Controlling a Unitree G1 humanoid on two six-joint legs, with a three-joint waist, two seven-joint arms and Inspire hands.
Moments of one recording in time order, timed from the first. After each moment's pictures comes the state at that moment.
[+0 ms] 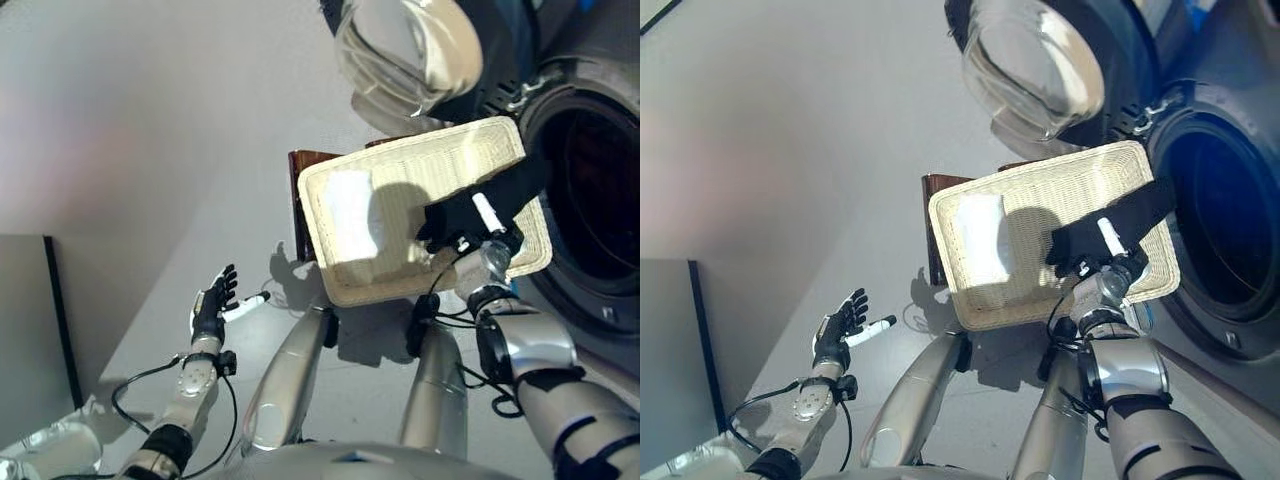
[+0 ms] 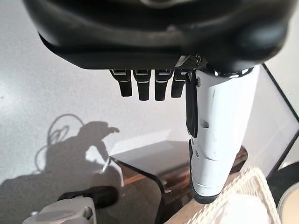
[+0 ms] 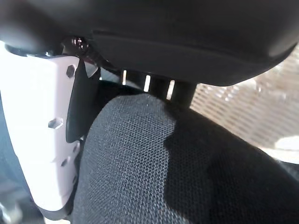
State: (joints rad) left arm -0.02 0.28 -0.29 0.76 -0.35 -0.40 0.20; right arm -0.82 -0.35 -0.05 1.35 0.98 -0.38 -0.37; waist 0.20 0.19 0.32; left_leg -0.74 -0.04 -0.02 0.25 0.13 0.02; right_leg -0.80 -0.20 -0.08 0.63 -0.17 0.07
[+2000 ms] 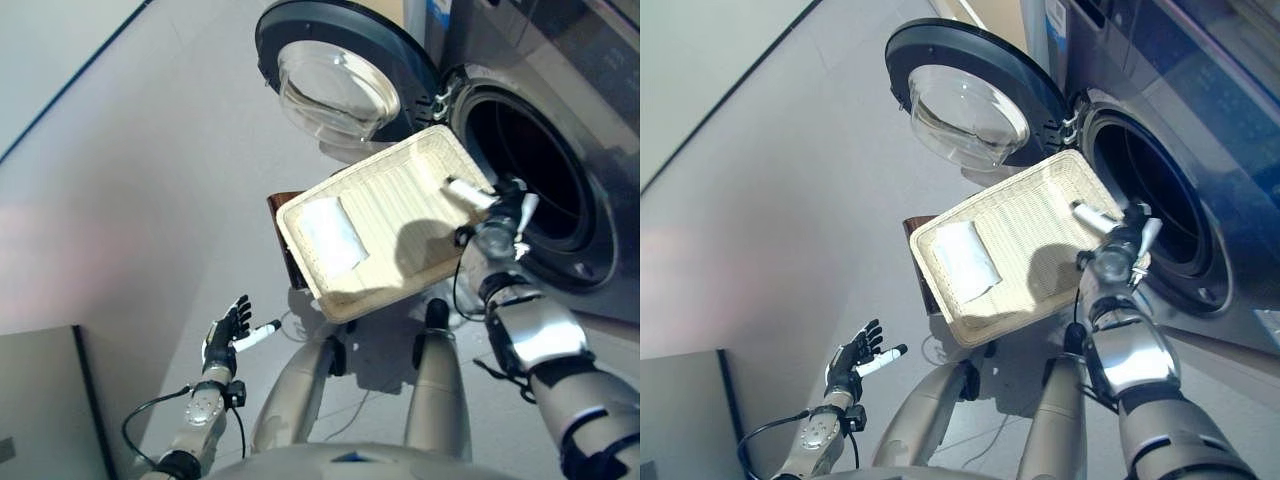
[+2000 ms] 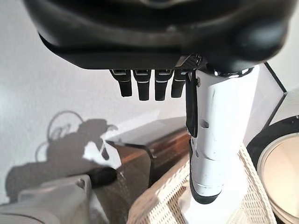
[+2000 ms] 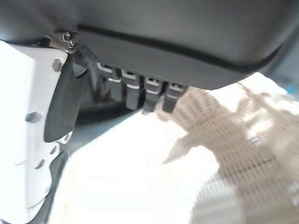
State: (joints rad) left arm 0.05 0.22 -0.32 0.85 -0.40 -0.44 0.14; right arm -0.85 -0.40 0.29 1.41 0.36 -0.24 -0.44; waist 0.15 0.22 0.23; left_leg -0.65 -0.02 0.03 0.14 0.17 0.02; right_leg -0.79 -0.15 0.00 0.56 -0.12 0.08
